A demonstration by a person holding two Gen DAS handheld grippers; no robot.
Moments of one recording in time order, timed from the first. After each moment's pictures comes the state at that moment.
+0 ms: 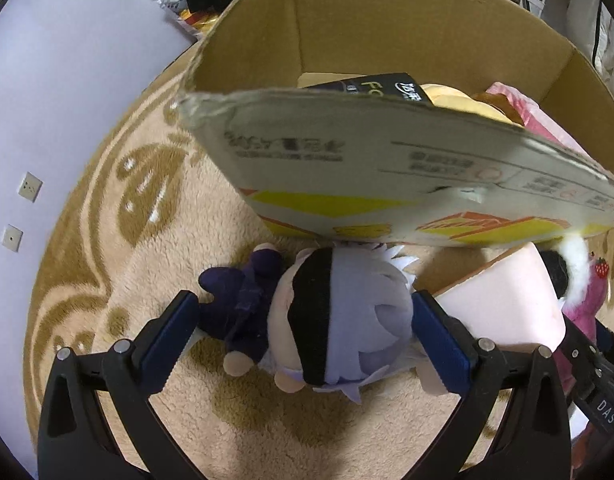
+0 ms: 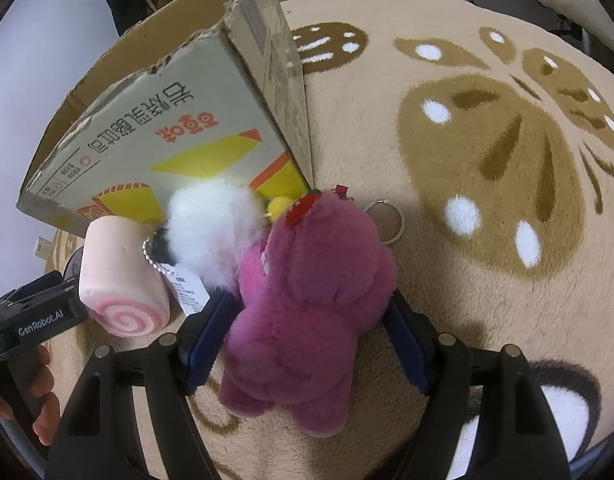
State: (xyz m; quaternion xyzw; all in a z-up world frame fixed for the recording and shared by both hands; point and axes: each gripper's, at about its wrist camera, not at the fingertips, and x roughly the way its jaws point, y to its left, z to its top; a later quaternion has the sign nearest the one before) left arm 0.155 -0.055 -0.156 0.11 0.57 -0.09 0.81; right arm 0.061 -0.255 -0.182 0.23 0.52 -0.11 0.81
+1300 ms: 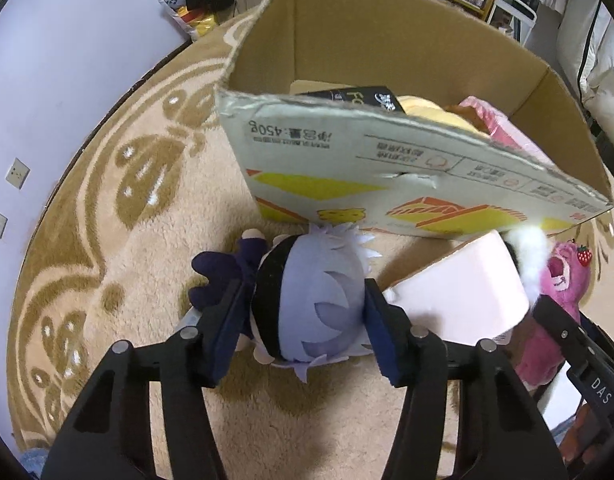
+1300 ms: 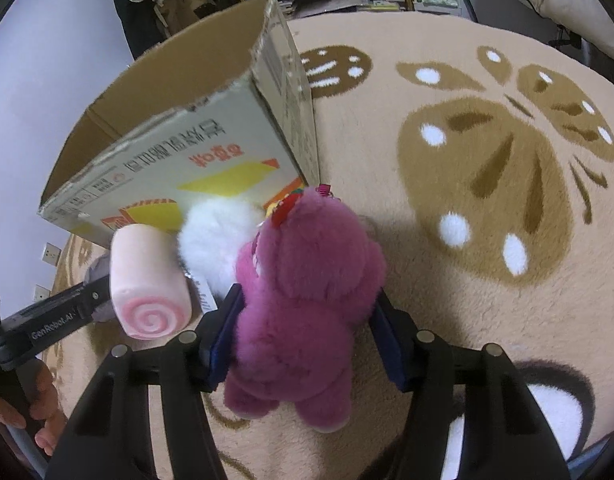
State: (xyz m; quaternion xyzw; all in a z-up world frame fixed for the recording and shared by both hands) left arm 0.148 -0.031 -0.150 0.07 0.56 -0.11 0.82; right arm 0.047 -0.256 -0.156 0.23 0.49 -0.10 0.83
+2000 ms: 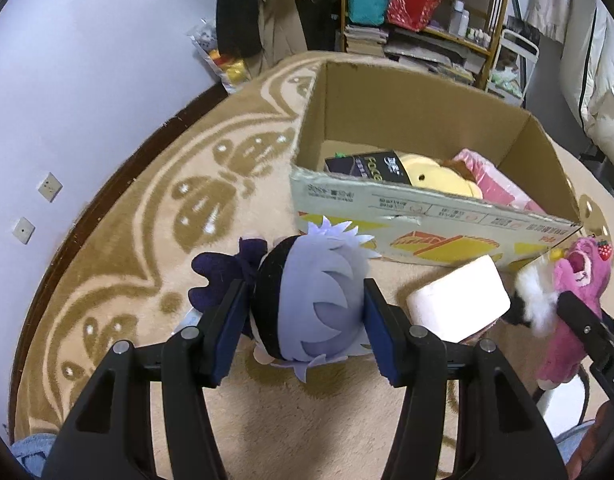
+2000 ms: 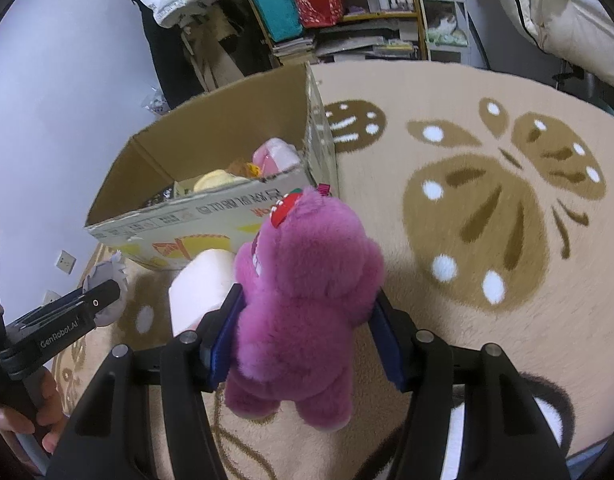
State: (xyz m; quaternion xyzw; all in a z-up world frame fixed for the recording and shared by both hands) left arm 0.119 -0.016 -0.094 0.07 0.48 -0.08 0.87; right arm 0.018 -0.242 -0.103 0.20 0.44 -0.08 0.87
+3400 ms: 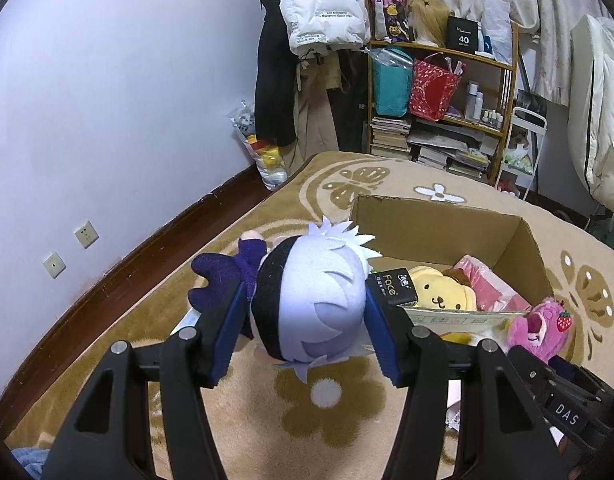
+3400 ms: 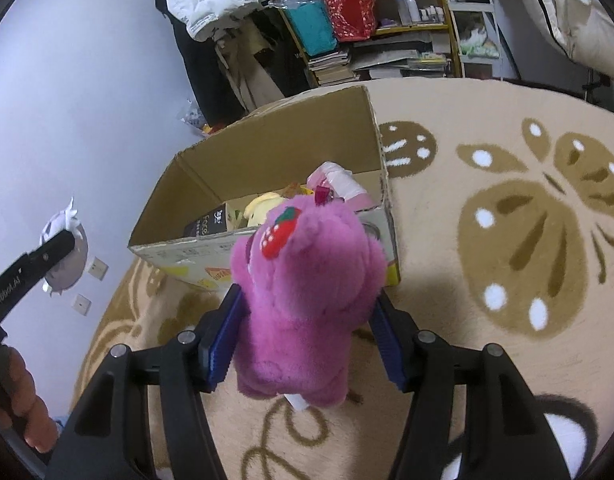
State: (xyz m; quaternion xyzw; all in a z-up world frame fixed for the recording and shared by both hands) left arm 0.105 -0.008 -0.022 0.06 0.34 -0.03 0.94; right arm 0.047 -0.236 -0.101 0.24 0.40 -0.03 0.88
